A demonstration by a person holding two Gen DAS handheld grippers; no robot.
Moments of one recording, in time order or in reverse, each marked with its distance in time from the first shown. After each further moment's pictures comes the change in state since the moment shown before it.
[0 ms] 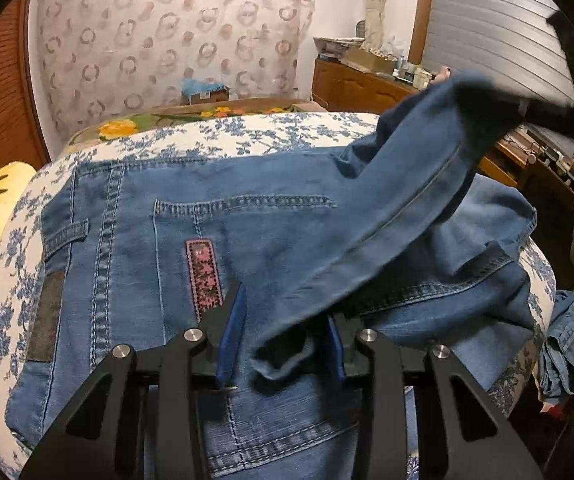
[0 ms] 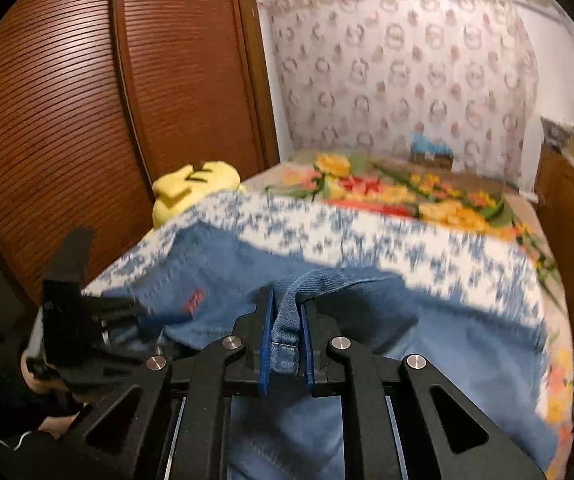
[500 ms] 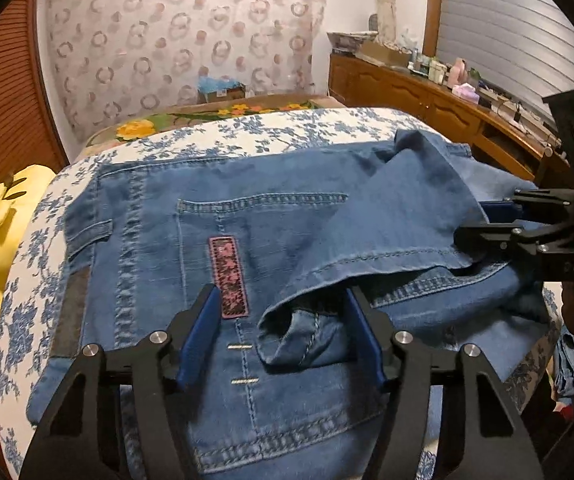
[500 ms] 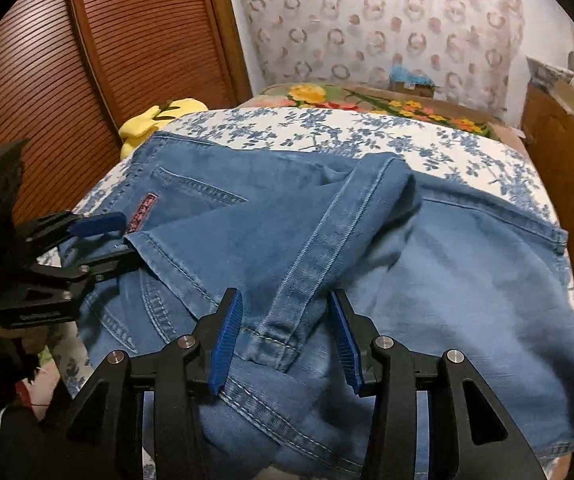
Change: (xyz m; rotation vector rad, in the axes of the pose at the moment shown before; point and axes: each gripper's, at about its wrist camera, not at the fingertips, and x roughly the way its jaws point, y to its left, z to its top) left arm 0.001 -0.001 0.001 0.021 0.017 0.085; right arm 0.036 -0.013 -0.062 0.095 0.229 -0.035
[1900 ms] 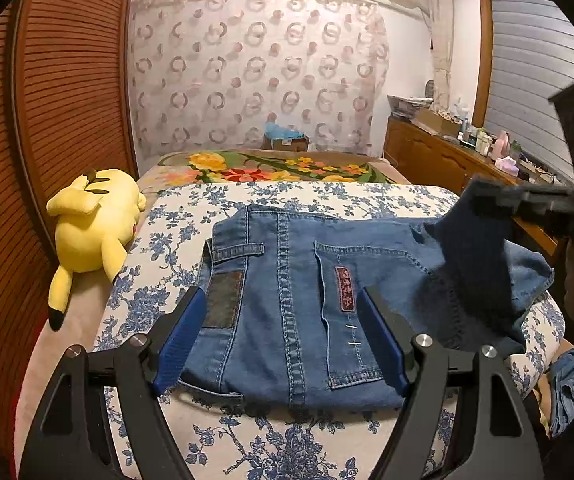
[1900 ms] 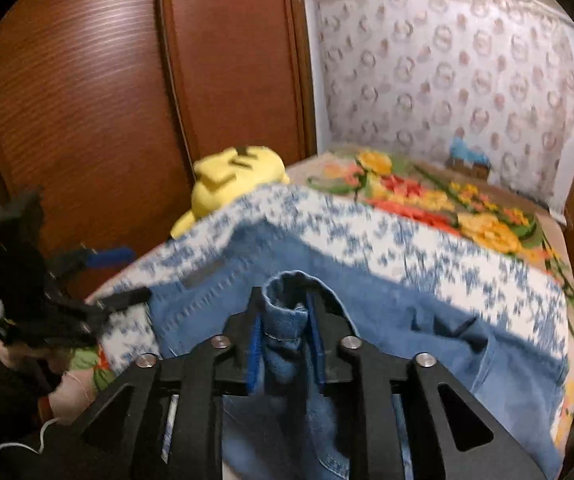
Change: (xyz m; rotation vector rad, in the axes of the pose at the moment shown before) left arm -0.103 0.066 -0.027 -0.172 -0.201 0.150; right arm -0.049 0.022 0.052 -0.190 -0.138 0.126
